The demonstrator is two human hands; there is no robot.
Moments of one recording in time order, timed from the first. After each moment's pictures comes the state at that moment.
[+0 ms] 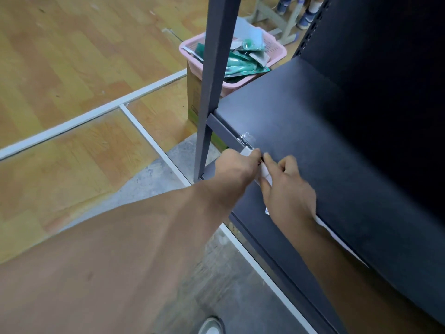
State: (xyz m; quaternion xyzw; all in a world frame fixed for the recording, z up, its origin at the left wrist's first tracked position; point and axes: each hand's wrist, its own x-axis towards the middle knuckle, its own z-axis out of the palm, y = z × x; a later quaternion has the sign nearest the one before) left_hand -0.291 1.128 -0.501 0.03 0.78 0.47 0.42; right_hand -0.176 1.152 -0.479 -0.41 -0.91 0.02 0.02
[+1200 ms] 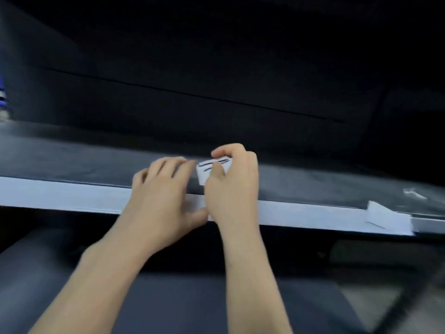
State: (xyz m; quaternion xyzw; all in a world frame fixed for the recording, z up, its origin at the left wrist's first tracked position) left_hand 0.075 1.108 -0.527 0.75 0.57 0.34 -0.09; right_hand 0.190 1.100 -0.493 -0.53 -0.62 0.12 0.56
